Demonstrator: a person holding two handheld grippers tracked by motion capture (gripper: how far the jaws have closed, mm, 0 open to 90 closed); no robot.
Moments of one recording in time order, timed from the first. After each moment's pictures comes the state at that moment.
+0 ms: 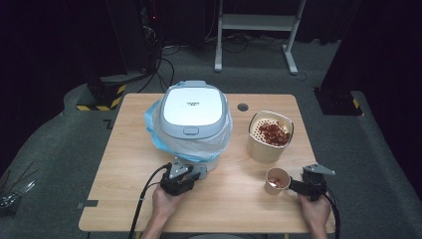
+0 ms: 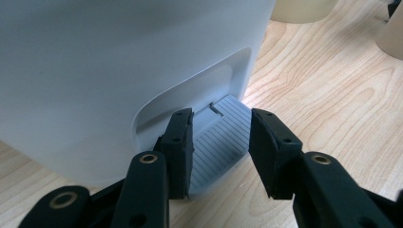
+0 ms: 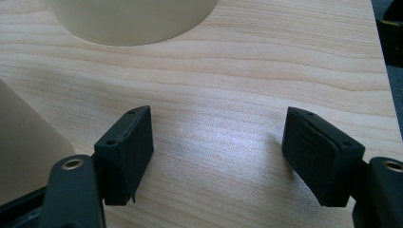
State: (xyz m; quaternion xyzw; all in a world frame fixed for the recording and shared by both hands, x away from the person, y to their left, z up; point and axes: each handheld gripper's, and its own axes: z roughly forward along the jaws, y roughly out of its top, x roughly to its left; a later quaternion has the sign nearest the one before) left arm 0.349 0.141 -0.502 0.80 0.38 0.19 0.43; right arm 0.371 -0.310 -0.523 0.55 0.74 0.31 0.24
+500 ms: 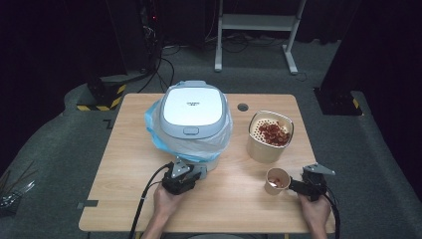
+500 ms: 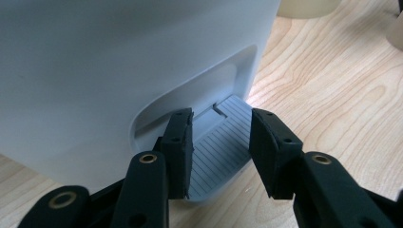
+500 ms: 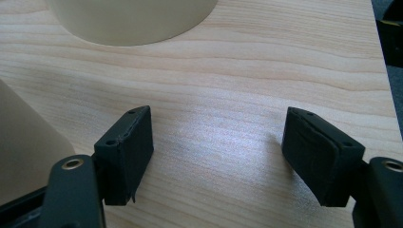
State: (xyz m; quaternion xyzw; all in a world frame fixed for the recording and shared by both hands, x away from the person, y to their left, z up) left arm 0.353 0.138 -0.505 0.80 0.38 0.20 0.42; right arm 0.371 -0.310 -0.523 0.55 0.74 0.31 0.24
